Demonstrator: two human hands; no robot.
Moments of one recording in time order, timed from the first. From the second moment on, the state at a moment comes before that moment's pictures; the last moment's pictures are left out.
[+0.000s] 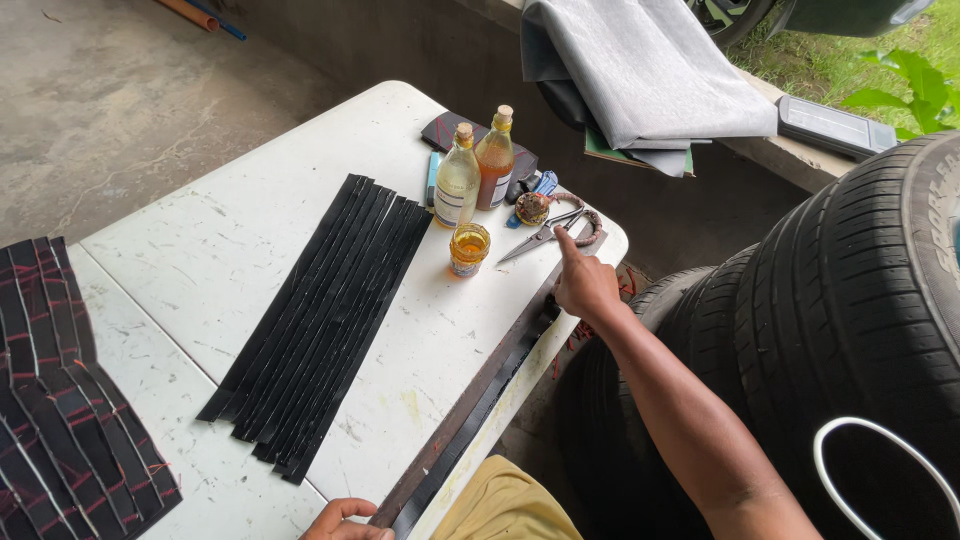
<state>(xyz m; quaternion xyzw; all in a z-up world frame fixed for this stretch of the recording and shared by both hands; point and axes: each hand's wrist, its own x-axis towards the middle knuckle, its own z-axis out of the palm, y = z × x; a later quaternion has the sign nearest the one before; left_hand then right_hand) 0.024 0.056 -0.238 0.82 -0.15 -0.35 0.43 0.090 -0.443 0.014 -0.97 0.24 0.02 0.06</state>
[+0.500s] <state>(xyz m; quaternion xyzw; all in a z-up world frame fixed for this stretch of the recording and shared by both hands) 0.035 0.090 -0.240 0.67 -0.01 -0.42 0.61 0.086 -0.400 0.178 -0.88 0.15 -0.14 0.43</state>
